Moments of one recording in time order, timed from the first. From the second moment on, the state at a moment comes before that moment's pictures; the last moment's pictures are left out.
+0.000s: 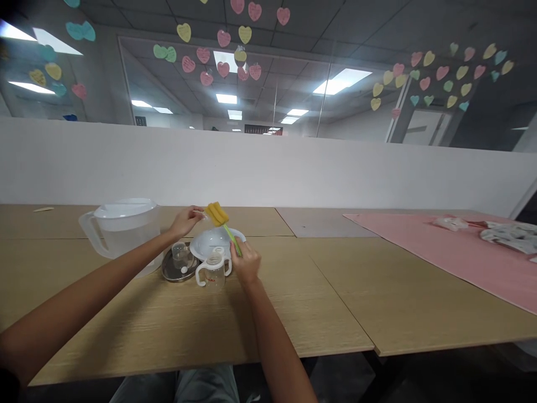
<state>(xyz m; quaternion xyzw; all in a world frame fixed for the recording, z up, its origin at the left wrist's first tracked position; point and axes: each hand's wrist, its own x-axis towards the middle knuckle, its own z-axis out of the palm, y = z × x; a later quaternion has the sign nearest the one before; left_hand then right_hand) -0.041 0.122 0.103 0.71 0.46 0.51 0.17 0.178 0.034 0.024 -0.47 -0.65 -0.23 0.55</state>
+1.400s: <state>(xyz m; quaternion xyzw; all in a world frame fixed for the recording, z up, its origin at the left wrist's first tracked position) -0.084 0.084 0.085 0.80 0.58 0.15 0.05 0.182 0.042 0.018 -0.48 -0.68 -0.27 0.50</state>
